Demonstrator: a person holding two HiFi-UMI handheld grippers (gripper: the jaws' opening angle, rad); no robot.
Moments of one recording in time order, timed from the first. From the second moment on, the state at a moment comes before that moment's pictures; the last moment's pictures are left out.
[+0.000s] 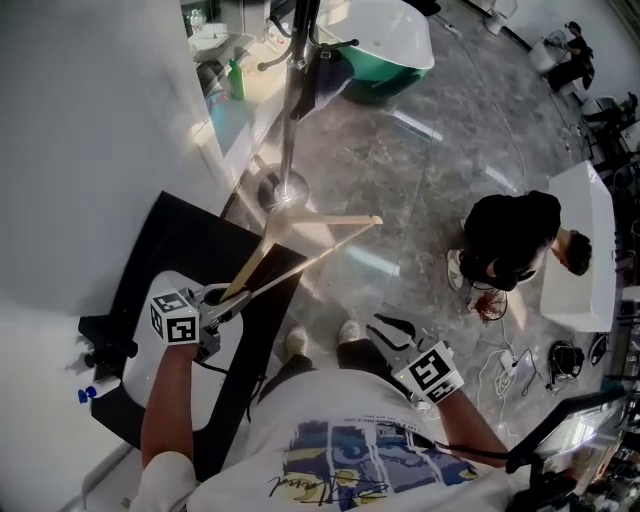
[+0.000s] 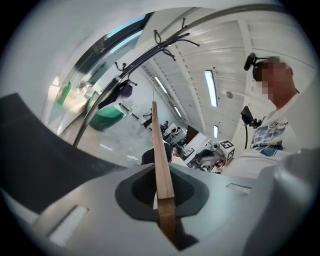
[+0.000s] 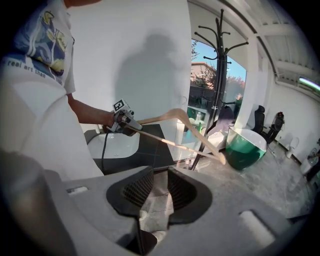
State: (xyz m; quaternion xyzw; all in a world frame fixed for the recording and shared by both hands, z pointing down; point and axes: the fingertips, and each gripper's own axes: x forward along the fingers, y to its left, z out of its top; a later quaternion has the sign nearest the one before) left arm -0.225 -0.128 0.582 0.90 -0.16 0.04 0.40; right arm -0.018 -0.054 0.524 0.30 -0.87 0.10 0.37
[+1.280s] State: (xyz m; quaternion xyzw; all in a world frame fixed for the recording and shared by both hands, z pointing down) left arm -0.095 -0.462 0.275 0.95 -0.26 0.04 0.14; right arm 0.179 -0.316 0.490 0.27 -0.93 0.04 0.25
